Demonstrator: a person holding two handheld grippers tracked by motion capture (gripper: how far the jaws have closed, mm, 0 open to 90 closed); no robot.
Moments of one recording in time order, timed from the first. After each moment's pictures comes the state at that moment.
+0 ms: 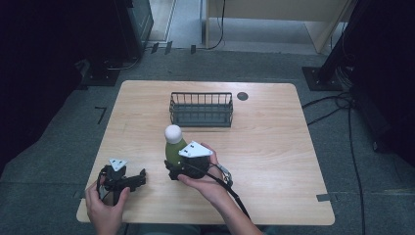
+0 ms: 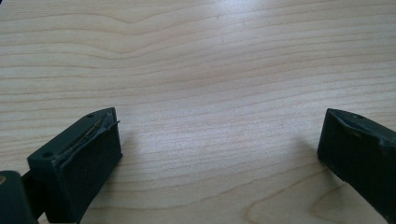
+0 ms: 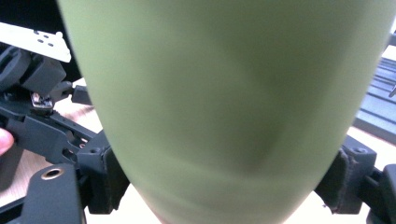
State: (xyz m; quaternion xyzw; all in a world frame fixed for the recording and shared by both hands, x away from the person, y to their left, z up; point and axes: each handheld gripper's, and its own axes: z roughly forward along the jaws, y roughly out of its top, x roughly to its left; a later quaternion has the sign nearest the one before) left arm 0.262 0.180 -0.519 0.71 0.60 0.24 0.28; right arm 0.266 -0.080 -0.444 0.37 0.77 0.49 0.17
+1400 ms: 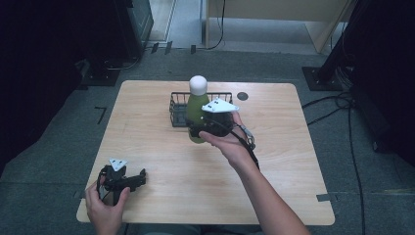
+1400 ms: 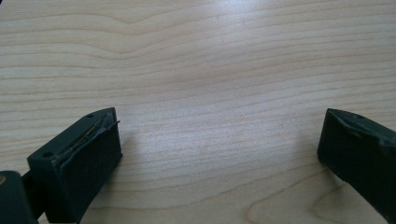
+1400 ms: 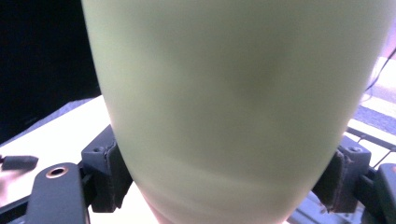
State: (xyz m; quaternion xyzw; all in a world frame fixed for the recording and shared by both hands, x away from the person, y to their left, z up) left arm 0.262 0.180 -0.519 0.71 0.60 0.24 0.28; right arm 0.343 -0.143 -0.361 0.39 0.74 0.50 0.22
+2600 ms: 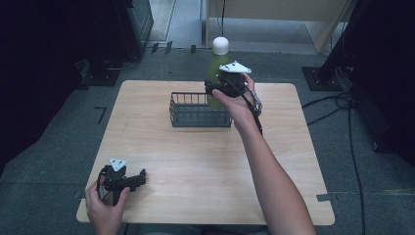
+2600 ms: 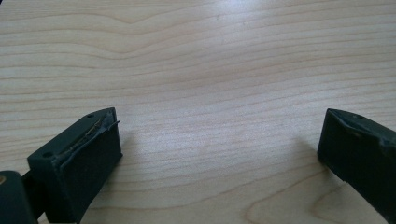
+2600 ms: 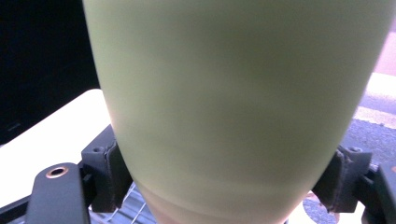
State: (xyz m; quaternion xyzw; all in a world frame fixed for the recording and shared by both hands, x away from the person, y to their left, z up) left arm 0.262 0.180 -0.519 0.71 0.60 0.24 0.28; right arm 0.444 -0.180 -0.340 0.48 0.68 0.47 0.30
